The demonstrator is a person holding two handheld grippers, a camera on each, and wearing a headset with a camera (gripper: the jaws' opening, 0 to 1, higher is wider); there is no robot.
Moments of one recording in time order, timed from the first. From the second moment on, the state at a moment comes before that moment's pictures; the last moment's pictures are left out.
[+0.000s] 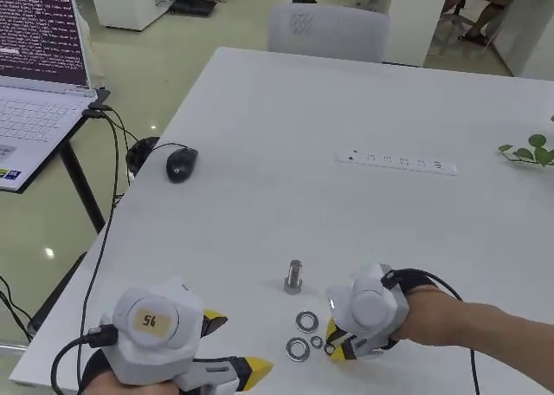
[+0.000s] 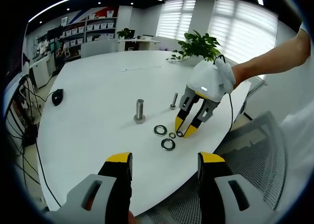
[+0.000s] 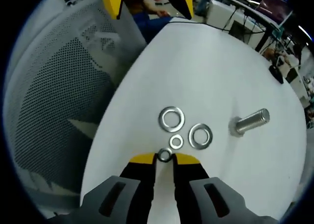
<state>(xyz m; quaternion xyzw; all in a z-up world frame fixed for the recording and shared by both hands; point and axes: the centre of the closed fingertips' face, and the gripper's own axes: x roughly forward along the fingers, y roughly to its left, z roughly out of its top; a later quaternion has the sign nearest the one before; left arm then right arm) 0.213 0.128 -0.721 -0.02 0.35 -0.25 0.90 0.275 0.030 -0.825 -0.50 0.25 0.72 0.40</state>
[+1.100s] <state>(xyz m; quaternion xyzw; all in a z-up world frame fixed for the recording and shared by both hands) 0.216 0.123 -0.720 -0.01 0.35 -0.26 0.90 0.280 0.023 -0.825 -0.51 0.24 0.74 0.37</state>
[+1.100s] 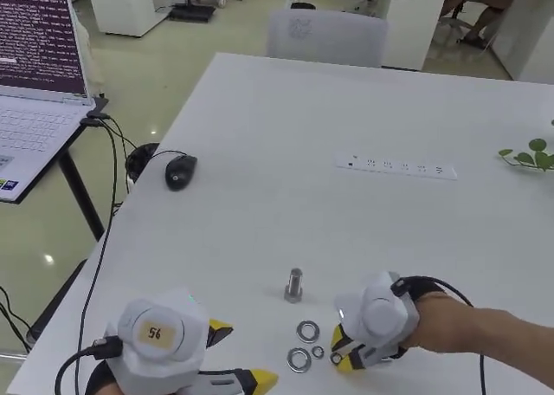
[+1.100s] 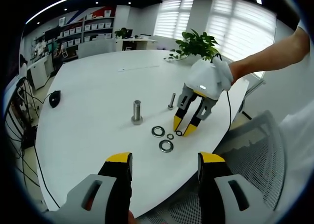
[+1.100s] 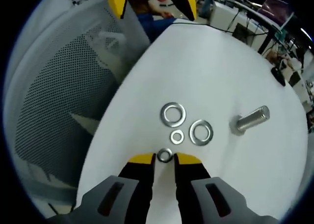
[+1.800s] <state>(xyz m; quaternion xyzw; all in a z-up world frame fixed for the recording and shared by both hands) 0.214 0.126 -0.721 -0.02 0.35 -0.25 0.90 0.282 0.020 -0.823 -0.45 0.28 0.72 0.45</state>
